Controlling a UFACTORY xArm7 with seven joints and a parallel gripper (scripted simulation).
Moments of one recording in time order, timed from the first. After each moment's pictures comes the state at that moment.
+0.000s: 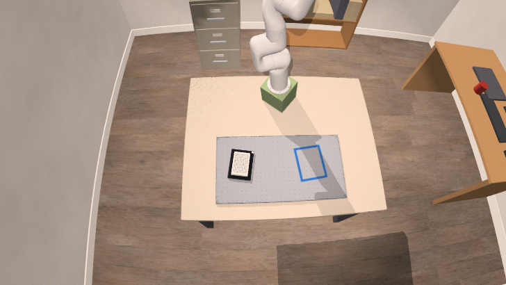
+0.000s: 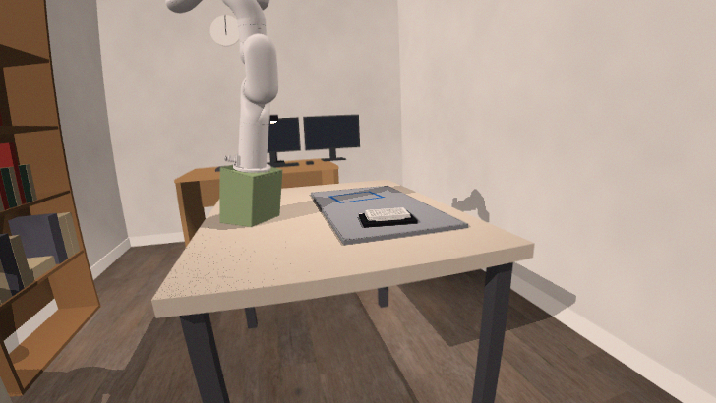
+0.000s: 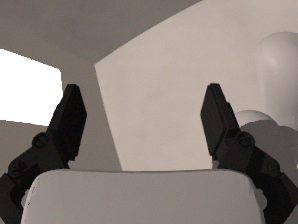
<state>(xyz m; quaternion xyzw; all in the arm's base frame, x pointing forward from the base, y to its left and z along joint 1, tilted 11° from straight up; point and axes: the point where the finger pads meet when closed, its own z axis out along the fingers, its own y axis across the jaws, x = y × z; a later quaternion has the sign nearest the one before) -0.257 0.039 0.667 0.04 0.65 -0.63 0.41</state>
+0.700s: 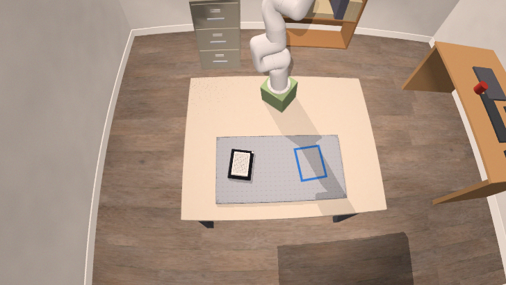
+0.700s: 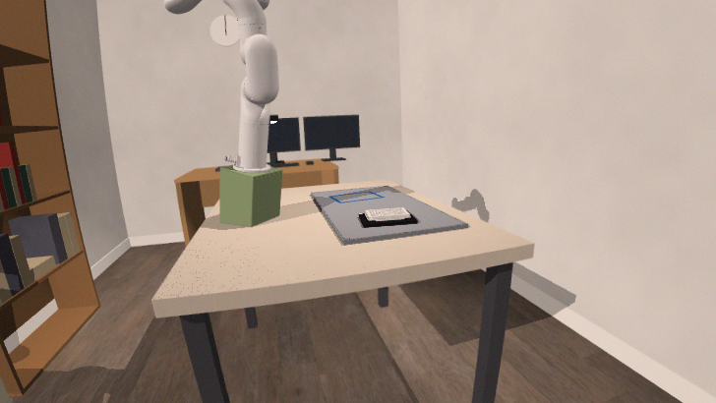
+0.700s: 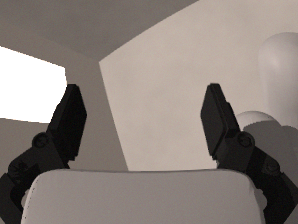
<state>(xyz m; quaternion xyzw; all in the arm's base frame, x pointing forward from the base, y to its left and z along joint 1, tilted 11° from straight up) -0.261 0.035 0.667 0.04 0.64 -0.63 0.43</state>
